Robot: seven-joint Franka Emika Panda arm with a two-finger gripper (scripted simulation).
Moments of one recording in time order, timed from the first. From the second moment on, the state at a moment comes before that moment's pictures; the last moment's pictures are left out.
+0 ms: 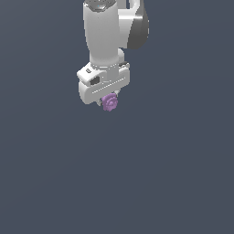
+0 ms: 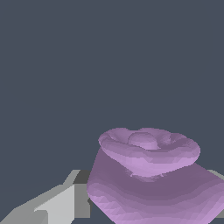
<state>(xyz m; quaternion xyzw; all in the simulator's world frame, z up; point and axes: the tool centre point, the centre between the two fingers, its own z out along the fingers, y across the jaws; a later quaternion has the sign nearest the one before) -0.053 -0.037 0.274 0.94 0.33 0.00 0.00</state>
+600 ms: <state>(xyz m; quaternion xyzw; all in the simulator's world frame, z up) -0.072 -0.036 0.332 0.94 0.33 0.00 0.00</state>
